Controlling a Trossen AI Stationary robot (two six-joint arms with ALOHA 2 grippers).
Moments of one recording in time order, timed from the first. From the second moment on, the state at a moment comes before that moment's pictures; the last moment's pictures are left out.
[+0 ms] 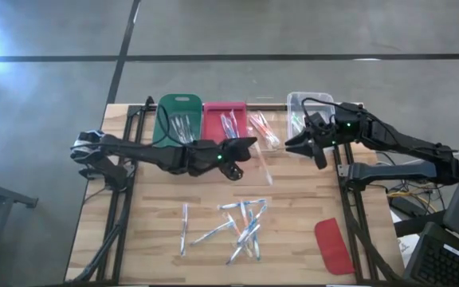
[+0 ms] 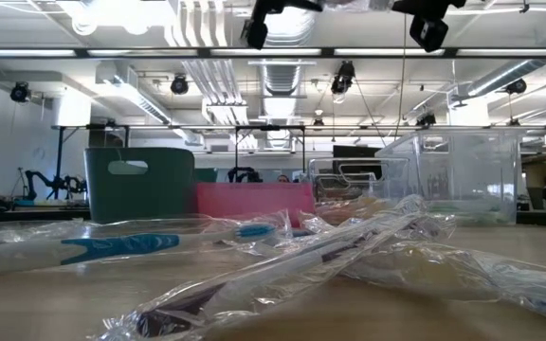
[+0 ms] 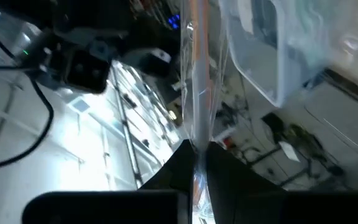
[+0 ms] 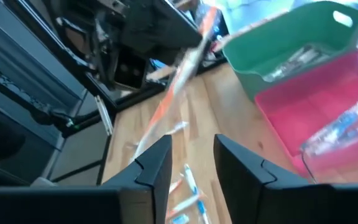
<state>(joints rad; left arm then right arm) -0.09 1.59 1.29 0.25 -0.63 2.02 -0.31 0.83 0.91 -0.41 -0.40 0.39</state>
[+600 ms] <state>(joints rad) 0.02 1.72 1.42 0.35 -0.45 2.11 -0.30 0.91 0.91 -0.32 -0.40 0.41</state>
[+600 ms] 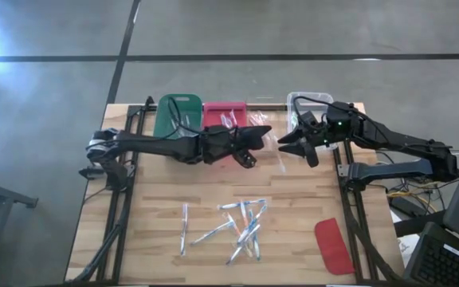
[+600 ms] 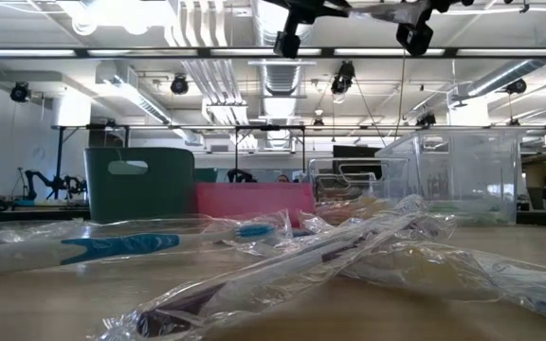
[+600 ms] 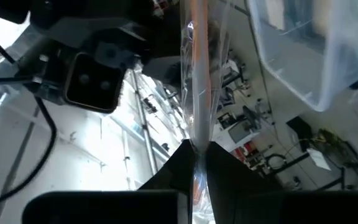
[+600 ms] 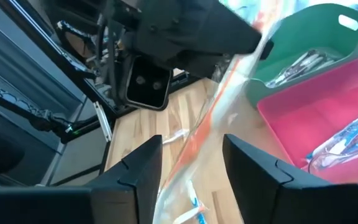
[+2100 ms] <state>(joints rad) 0.02 1.76 1.55 0.07 -0.62 1.51 -0.33 0.90 0.96 -0.43 -0.25 0.37</state>
